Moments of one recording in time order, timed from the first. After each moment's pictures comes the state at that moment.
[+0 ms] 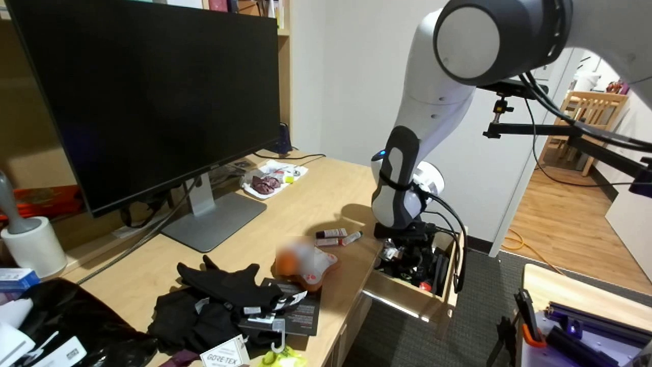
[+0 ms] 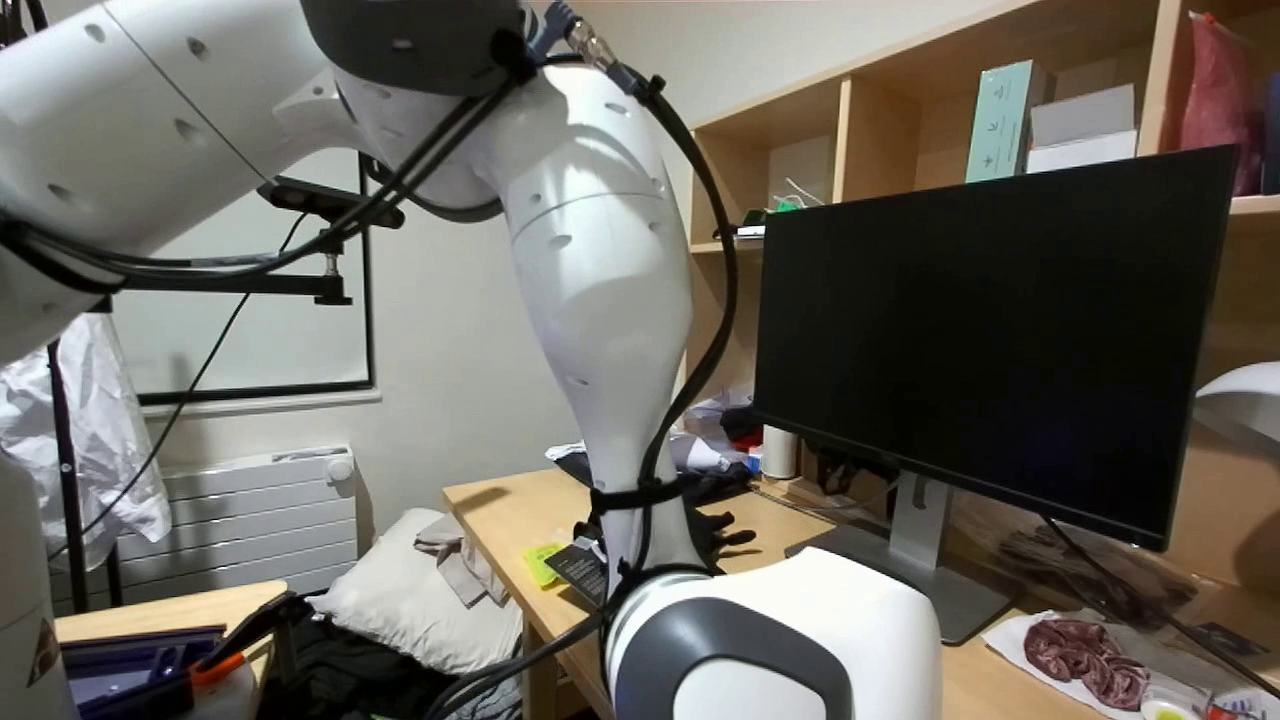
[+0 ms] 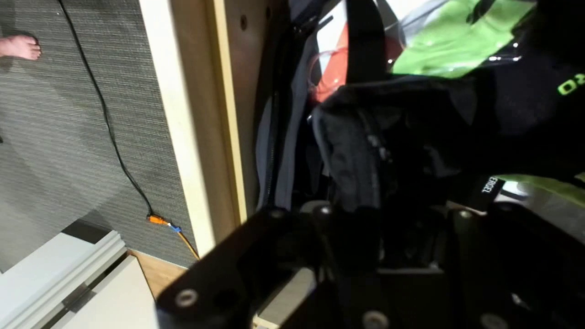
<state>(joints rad) -0.03 0.89 -0.49 -2.09 -0.02 2.67 1.07</state>
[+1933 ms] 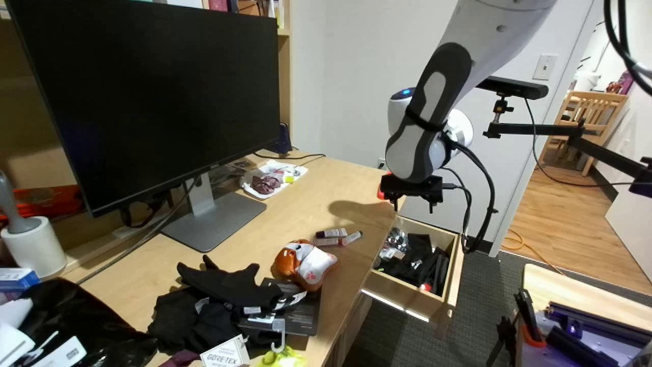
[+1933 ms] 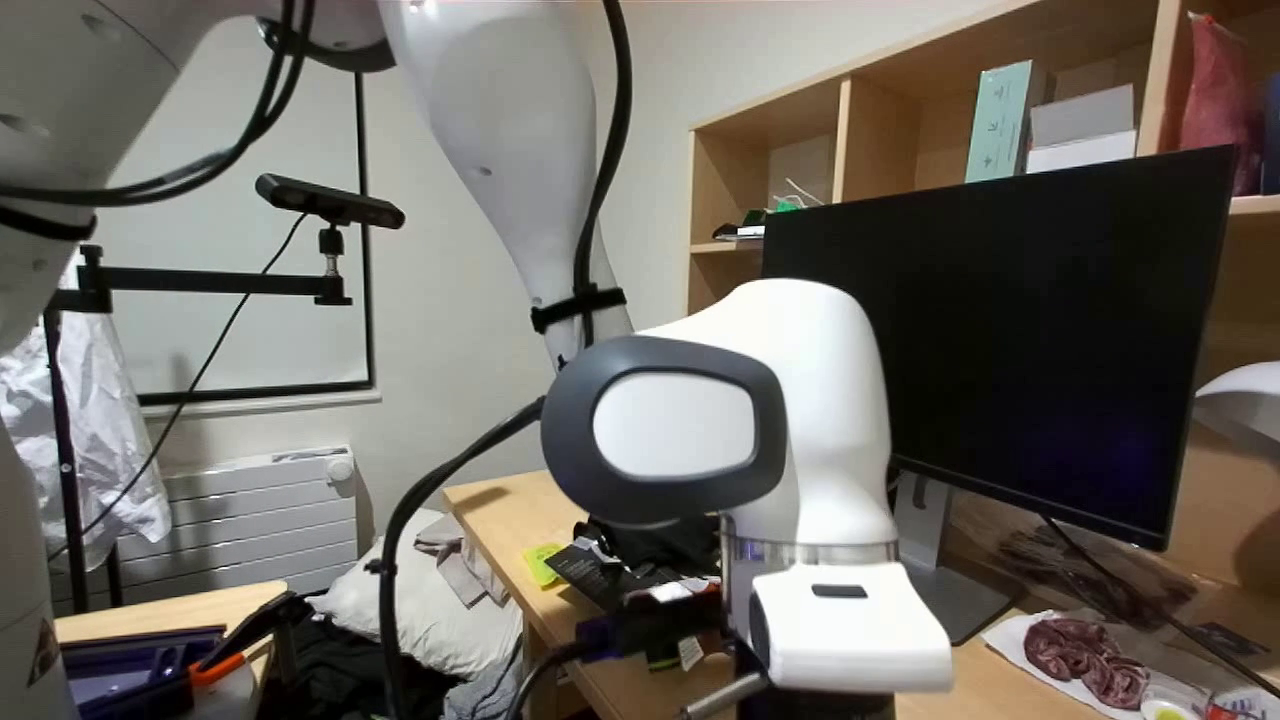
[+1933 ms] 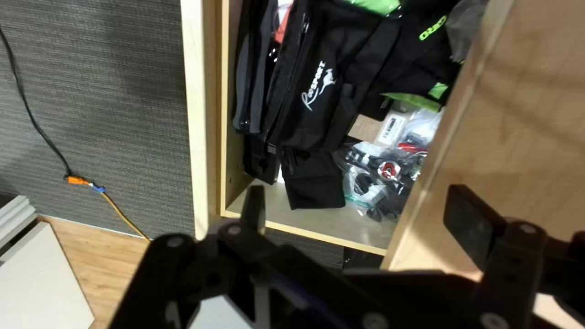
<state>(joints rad) 0.17 0.48 -0.68 -2.36 -0.07 2.75 0.95</state>
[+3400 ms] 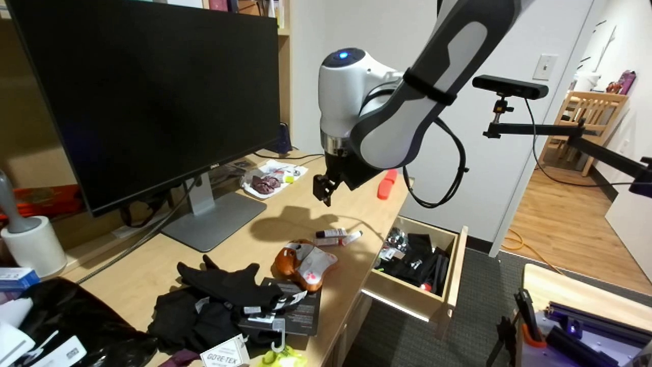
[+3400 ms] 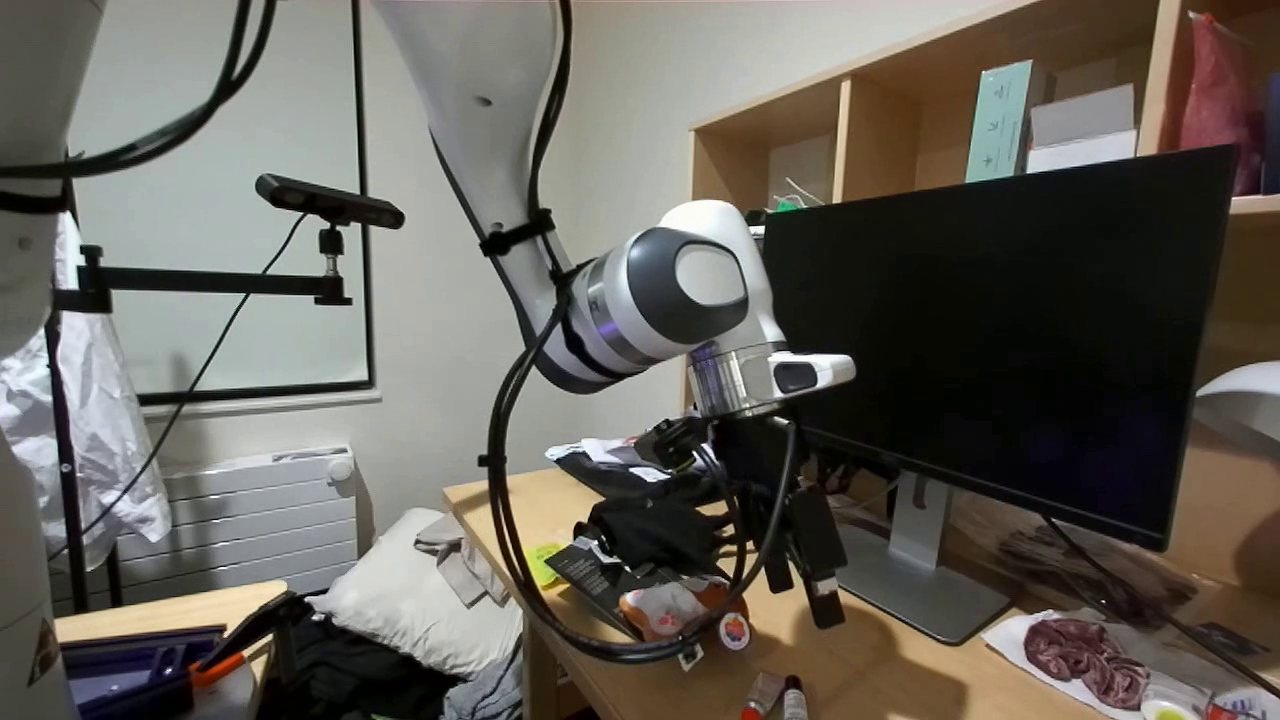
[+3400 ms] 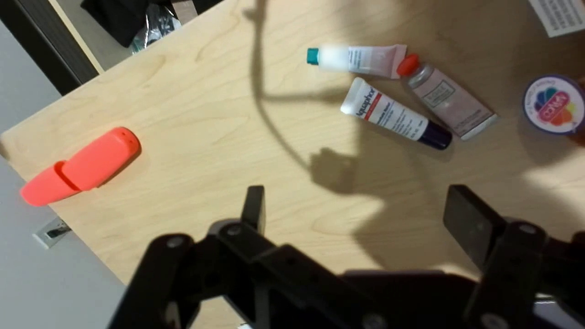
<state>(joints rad) 0.12 0.28 -0.33 -2.29 -0.56 2.71 0.64</state>
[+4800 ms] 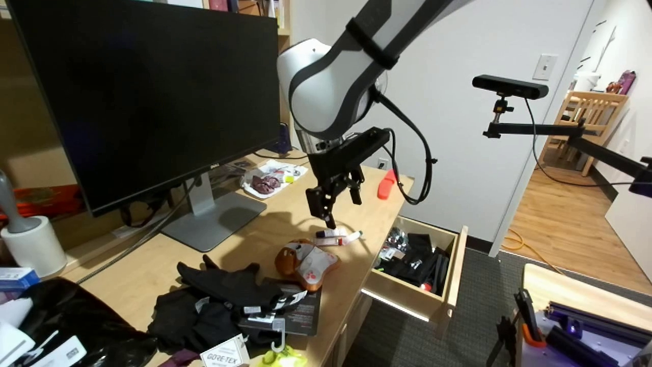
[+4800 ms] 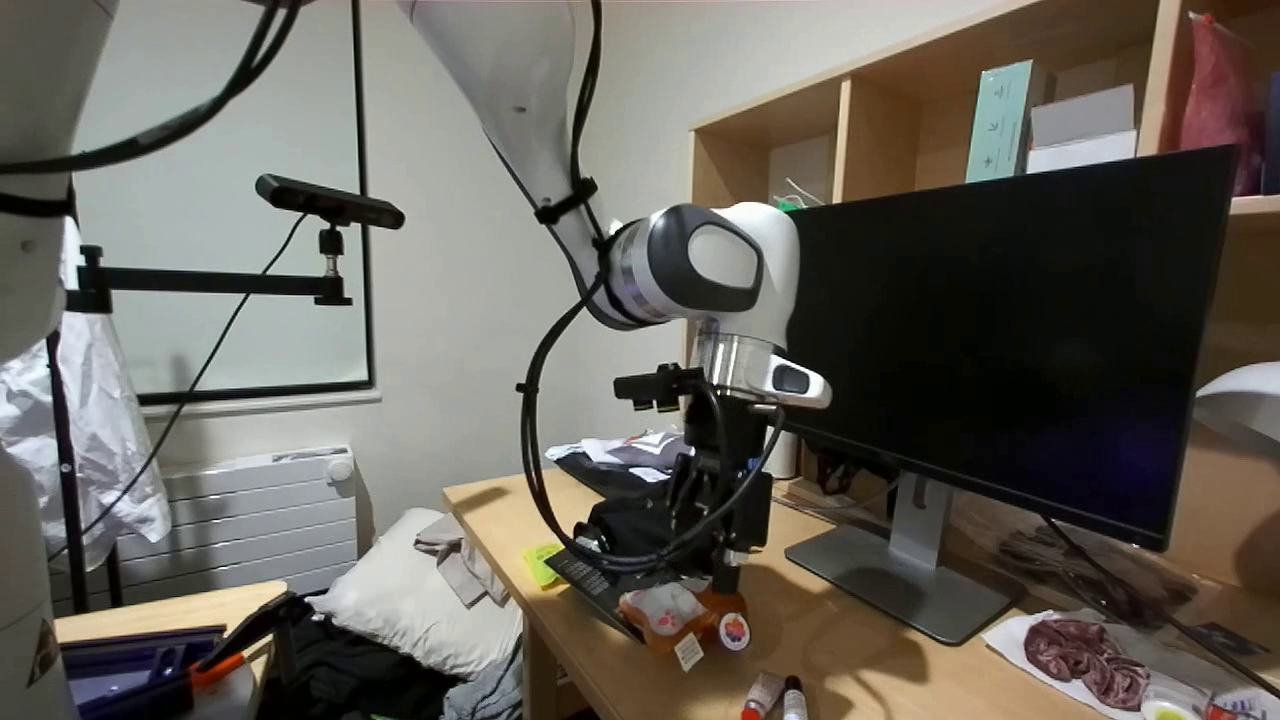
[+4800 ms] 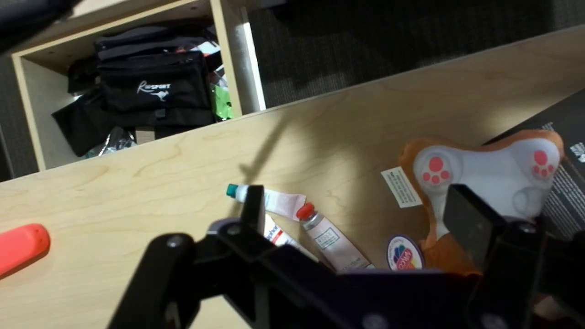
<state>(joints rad) 0.05 0.31 -0.12 -2.11 -0.18 2.16 0.21</state>
